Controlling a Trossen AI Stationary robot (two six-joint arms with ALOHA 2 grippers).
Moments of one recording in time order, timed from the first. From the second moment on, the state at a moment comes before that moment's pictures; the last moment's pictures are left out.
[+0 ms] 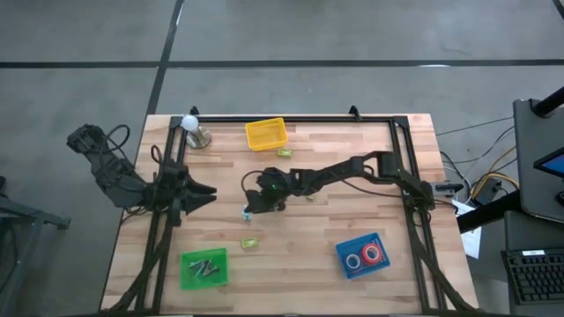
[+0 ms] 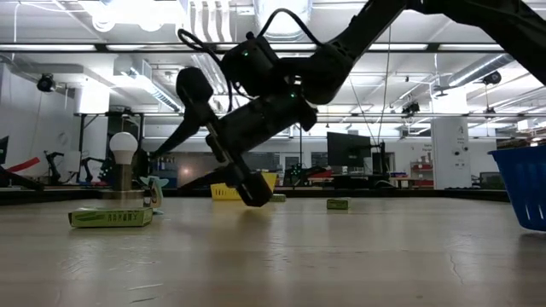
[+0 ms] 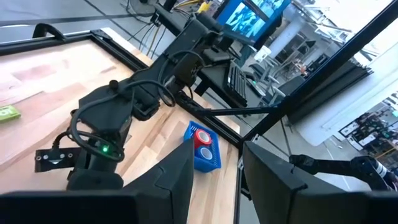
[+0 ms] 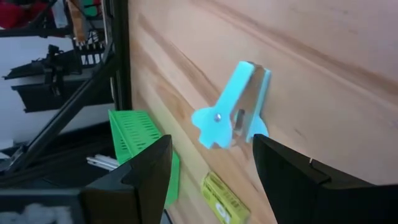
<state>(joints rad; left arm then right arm) -0.71 0.75 1.00 -0.48 -0.77 -0.86 -0.05 2.28 1.48 0.23 -0.40 1.40</state>
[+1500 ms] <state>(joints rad) -0.71 0.75 0.99 -0.56 -0.76 -0.93 -0.05 2.21 1.52 0.33 -0.41 1.32</state>
